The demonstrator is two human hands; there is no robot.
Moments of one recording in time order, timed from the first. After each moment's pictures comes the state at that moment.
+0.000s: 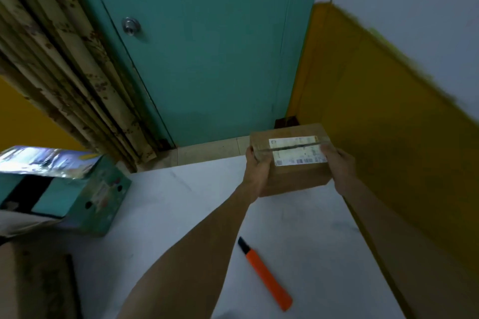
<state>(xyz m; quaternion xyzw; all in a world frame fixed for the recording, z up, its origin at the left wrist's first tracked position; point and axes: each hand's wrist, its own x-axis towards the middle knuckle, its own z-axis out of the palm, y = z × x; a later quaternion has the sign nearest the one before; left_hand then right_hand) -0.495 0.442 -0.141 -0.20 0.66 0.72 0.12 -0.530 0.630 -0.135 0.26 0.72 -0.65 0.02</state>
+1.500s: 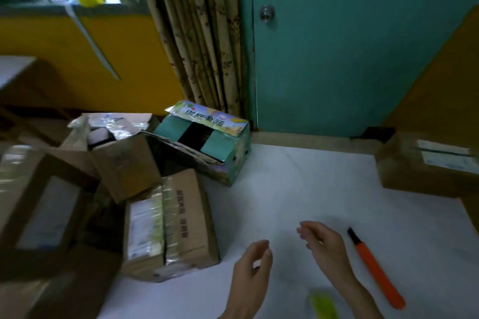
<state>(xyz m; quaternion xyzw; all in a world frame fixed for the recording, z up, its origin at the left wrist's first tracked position) -0.148 0.237 -0.149 -0.35 0.72 0.60 0.01 -0.273 0.378 -0.172 0.01 0.80 -0.56 0.22</state>
